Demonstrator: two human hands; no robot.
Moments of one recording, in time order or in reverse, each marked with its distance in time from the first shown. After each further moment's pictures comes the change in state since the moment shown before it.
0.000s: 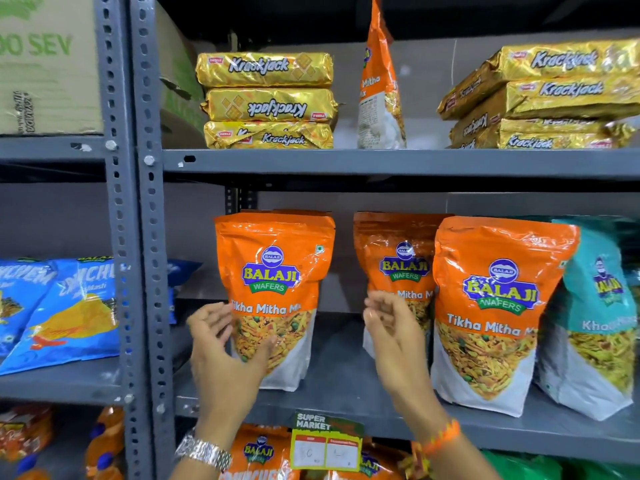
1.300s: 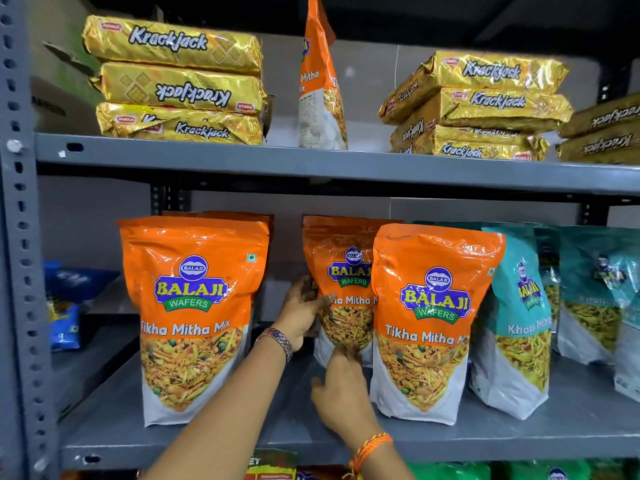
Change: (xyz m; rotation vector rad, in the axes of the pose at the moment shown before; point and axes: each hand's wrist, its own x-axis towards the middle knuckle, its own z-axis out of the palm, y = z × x) left_hand 0.041 0.023 0.225 -0.446 -0.682 -0.553; right_hand 0.013 0.066 -0.015 -0.900 -0.201 0.247
